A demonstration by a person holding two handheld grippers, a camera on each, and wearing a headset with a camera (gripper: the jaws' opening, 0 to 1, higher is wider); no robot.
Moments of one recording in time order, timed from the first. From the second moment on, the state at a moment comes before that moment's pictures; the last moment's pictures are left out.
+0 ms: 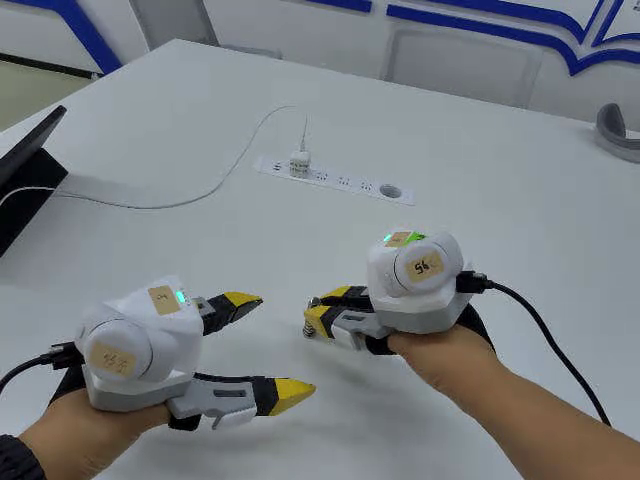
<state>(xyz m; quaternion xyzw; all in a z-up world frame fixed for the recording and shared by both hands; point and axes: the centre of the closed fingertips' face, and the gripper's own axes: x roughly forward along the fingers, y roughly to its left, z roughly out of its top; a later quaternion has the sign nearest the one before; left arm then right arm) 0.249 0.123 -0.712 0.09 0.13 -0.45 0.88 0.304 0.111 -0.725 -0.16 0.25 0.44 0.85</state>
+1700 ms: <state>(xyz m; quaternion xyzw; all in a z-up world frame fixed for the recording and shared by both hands) 0.252 0.120 -0.707 0.09 0.12 -0.45 0.88 0.290 0.054 -0.670 -0.16 0.18 0.41 0.88</state>
